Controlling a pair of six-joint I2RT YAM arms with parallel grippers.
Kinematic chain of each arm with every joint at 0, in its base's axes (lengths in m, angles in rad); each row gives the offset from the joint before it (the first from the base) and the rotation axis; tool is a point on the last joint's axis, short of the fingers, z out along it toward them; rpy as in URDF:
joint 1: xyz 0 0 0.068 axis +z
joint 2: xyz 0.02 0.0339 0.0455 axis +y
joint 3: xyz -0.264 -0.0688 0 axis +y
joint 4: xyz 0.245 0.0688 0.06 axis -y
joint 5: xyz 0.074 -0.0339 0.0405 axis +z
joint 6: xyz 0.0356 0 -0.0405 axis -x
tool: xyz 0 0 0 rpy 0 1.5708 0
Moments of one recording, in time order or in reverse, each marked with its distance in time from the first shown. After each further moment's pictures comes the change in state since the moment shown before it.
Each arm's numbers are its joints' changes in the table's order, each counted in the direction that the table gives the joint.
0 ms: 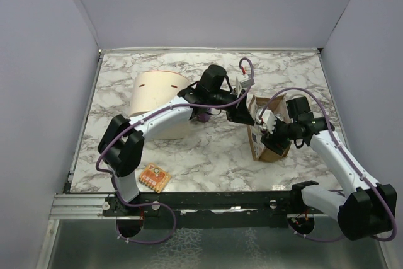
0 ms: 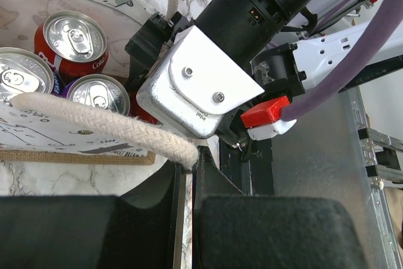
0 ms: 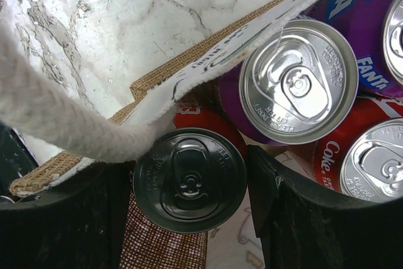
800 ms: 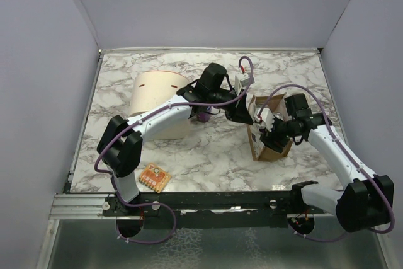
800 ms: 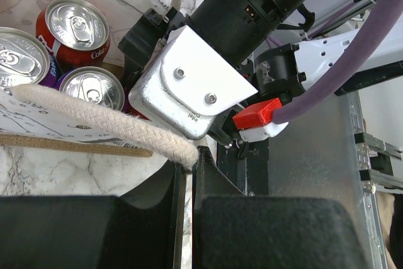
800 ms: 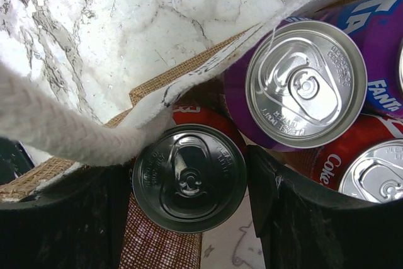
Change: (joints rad) left arm 0.002 -0.012 -0.029 -0.086 0.031 0.005; right arm -0.004 0.061 -0.025 0.002 0.035 0.035
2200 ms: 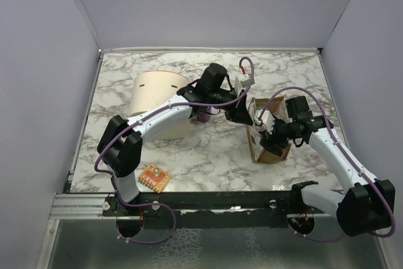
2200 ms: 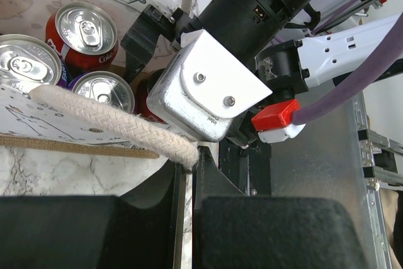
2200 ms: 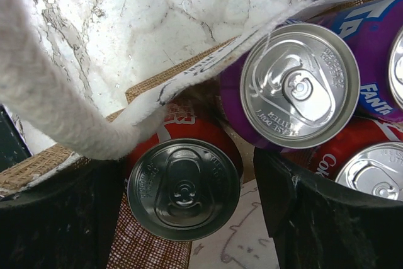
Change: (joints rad) left arm 0.000 0.001 -0.006 -0.023 0.004 -0.023; right arm -0.001 -0.032 0.023 -0.005 0.026 0.035
